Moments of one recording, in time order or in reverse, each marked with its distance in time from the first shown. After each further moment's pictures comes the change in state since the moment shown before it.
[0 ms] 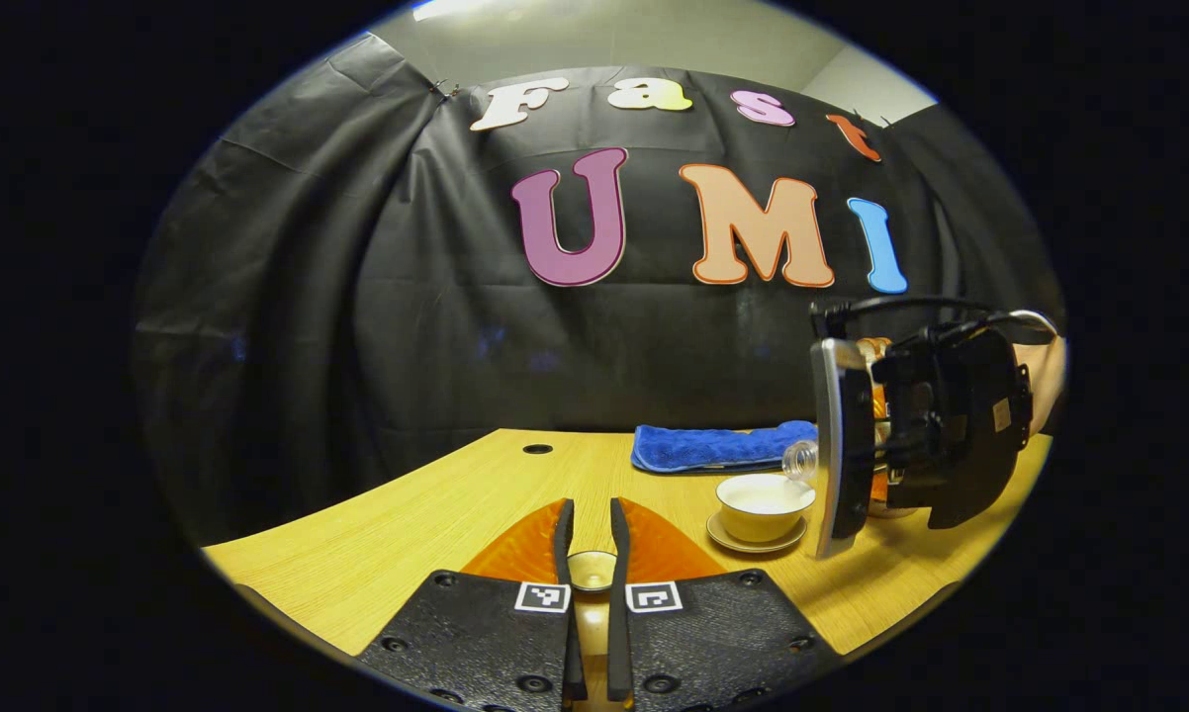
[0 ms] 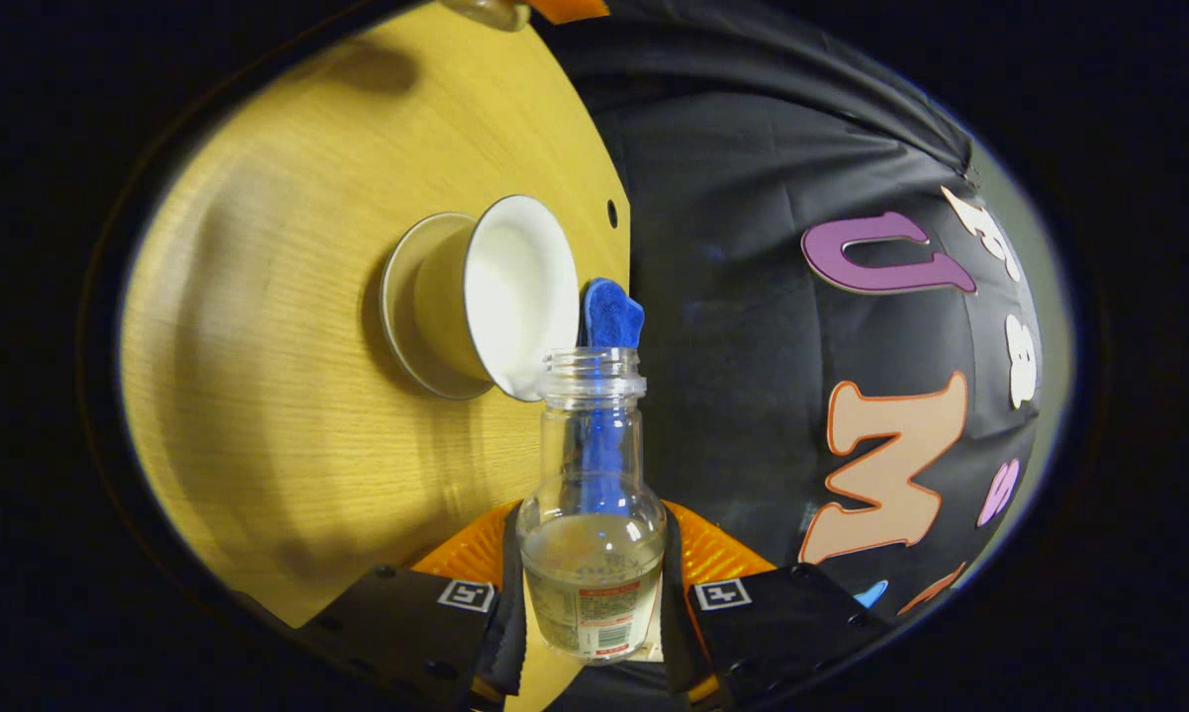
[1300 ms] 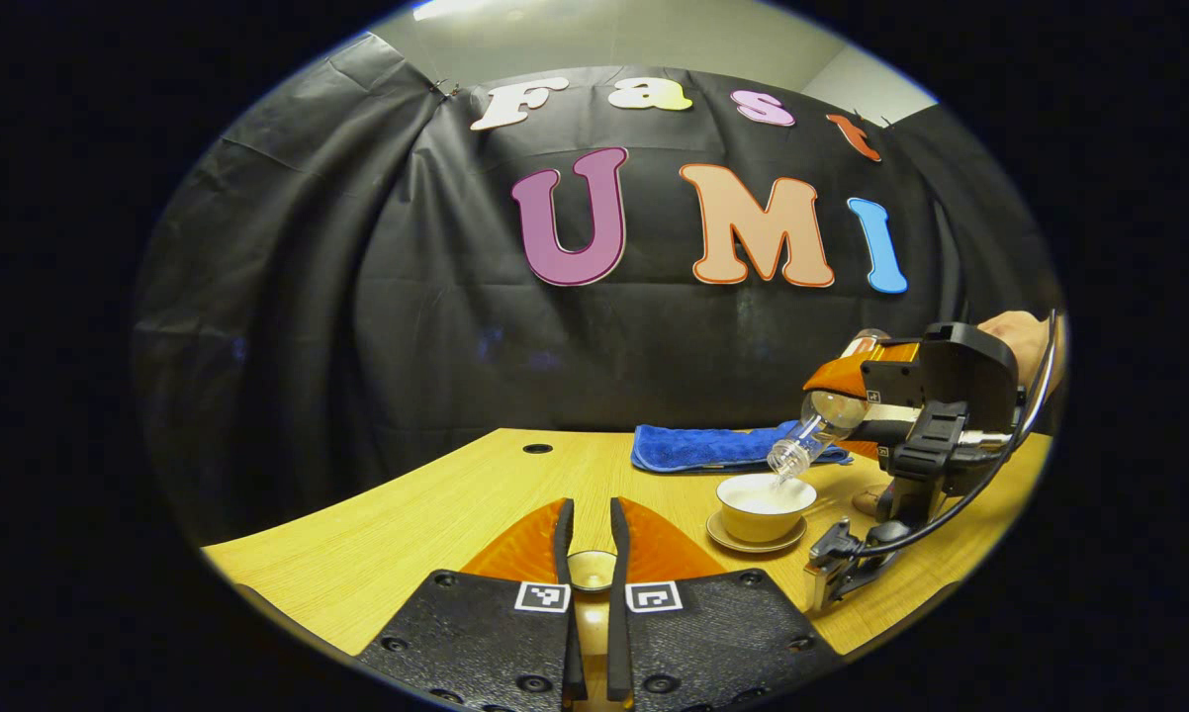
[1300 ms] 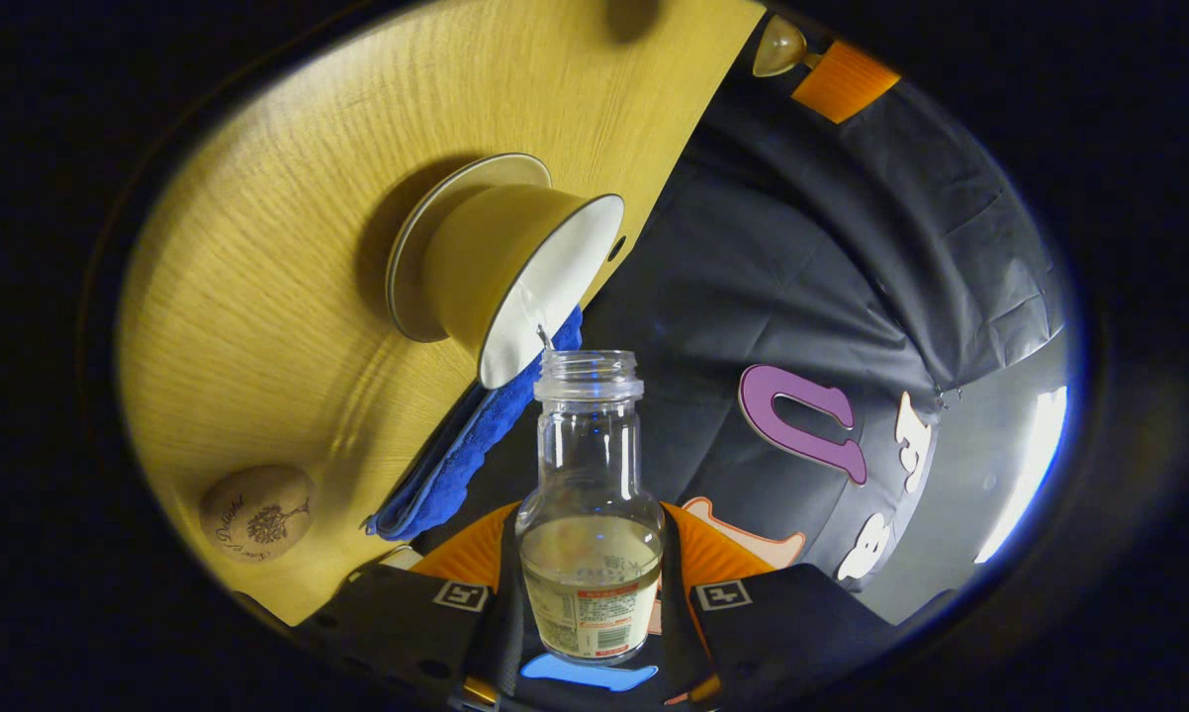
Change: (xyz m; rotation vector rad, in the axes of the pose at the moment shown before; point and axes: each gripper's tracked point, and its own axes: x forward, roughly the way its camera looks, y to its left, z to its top) left arm 0.000 -0.001 0.000 -0.001 0.003 0.000; right arm -0.001 -0.049 0.038 -0.561 -0.121 -0.294
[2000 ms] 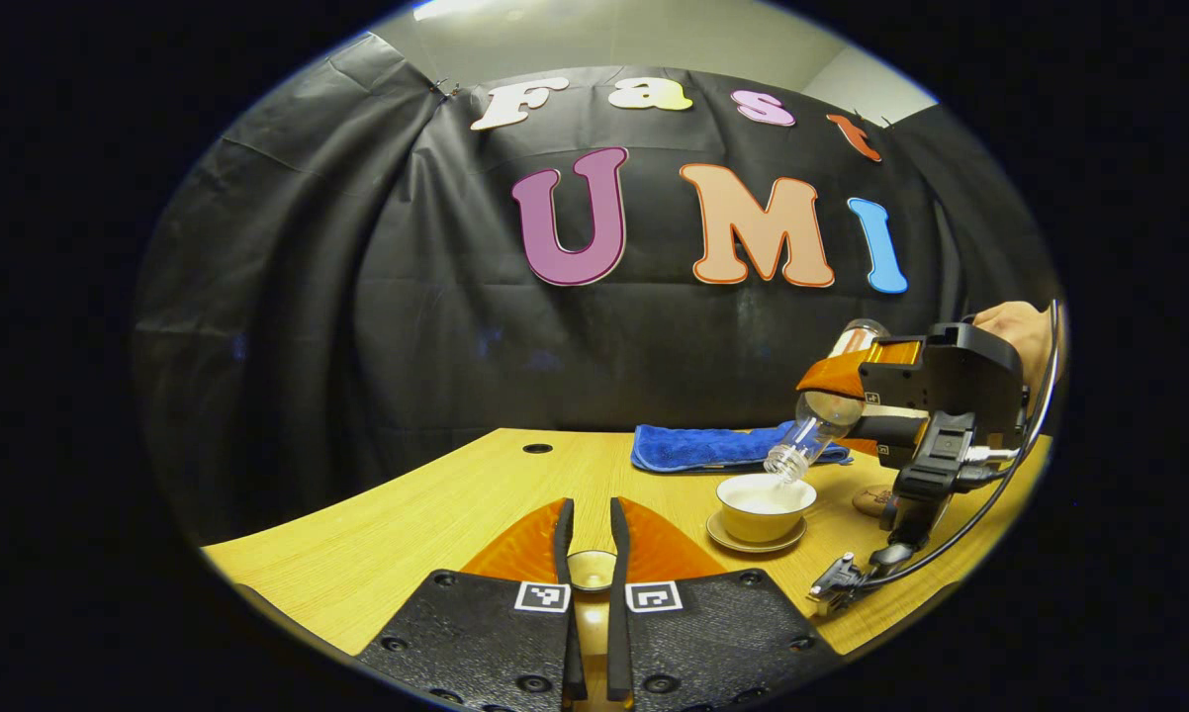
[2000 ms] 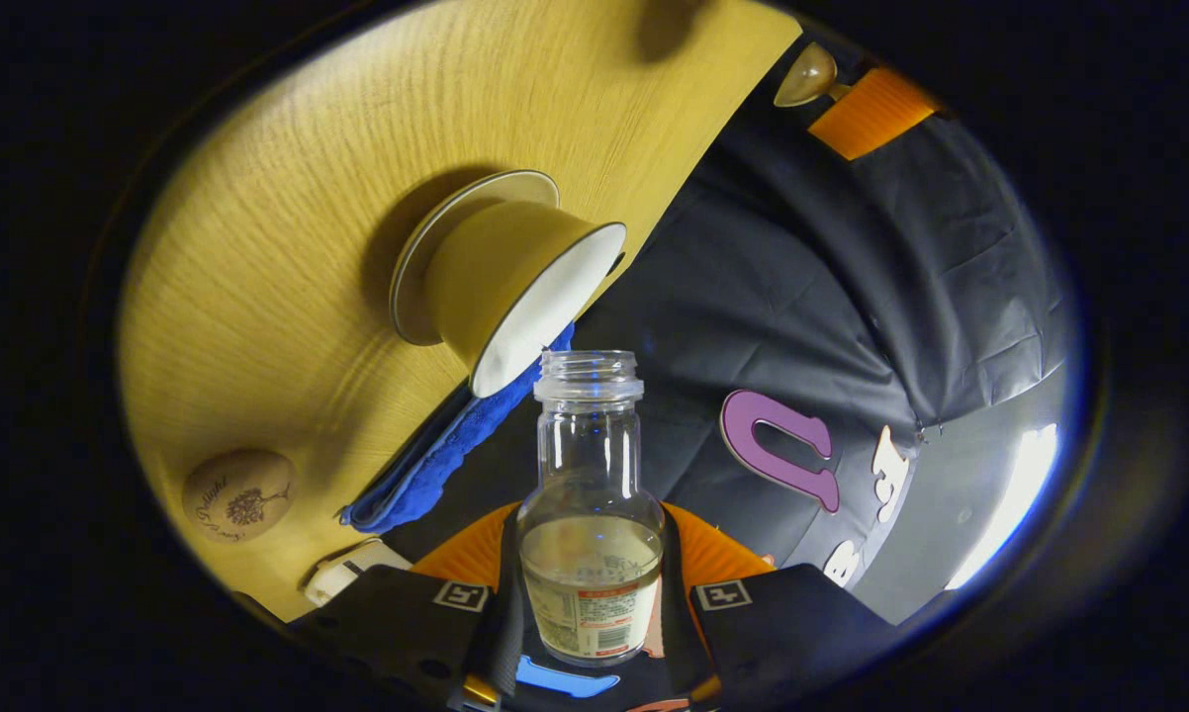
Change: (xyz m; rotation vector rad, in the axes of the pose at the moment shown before) left arm -0.001 0.000 0.001 0.000 0.000 0.001; right arm 0.000 -0.015 0.011 -0.102 -0.046 -0.040
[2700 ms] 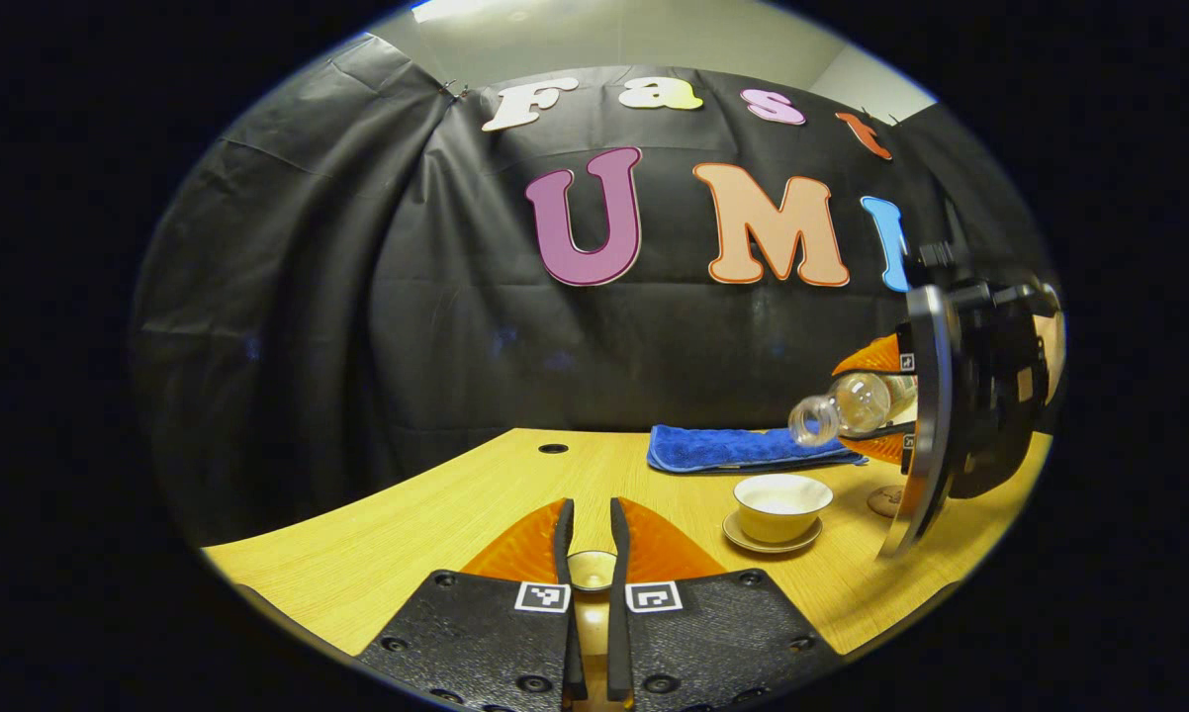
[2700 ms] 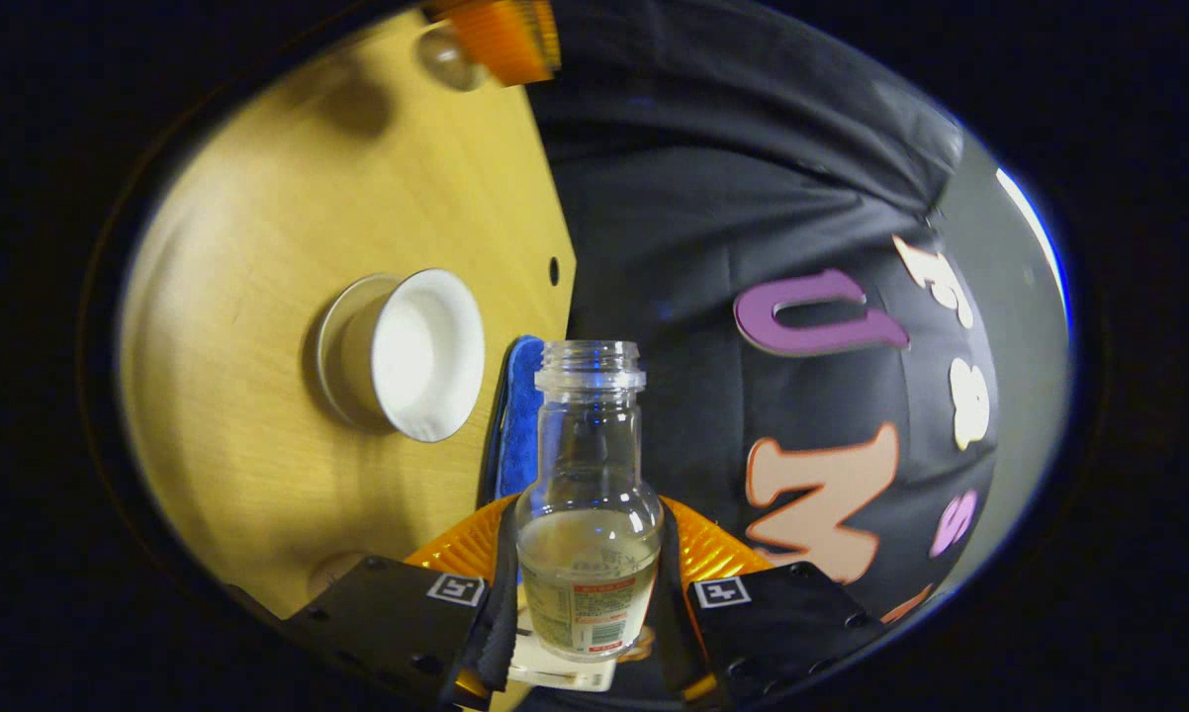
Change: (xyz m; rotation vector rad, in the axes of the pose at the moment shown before) left arm 0.000 0.011 0.001 0.002 0.000 0.046; right arm -0.018 0.005 -0.041 0.904 0.074 0.153
